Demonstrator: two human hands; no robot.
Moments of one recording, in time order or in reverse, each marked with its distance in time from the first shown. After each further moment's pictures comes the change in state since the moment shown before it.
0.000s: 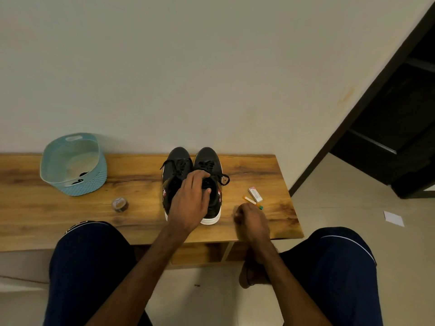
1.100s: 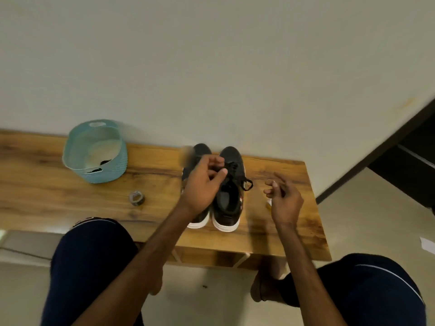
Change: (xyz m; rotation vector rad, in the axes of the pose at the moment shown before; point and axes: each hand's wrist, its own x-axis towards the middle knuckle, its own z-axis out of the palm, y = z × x) left_hand 0.045 -0.004 -0.021 -0.682 -0.046 -0.372; right_hand 0.051 -0.025 -0.042 0.745 0.471 0.160
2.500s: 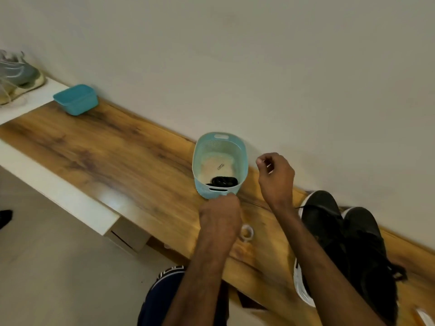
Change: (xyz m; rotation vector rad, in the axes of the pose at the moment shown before) left_hand 0.007 -0.052 -0.247 1.039 -0.009 -0.537; right_hand -0.061 -0.158 0.363 -0.134 -0.450 -0.549
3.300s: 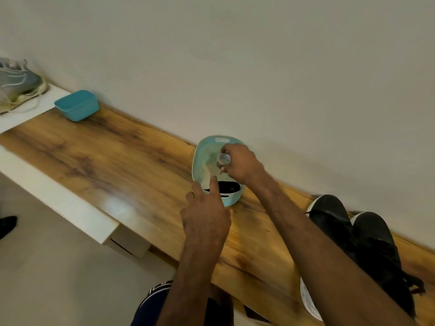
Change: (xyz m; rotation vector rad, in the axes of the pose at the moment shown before) left_hand 0.000 -0.019 -0.004 -0.153 0.170 -0.143; right_hand 0.055 -0.044 0.051 -0.403 -0.685 -0.116
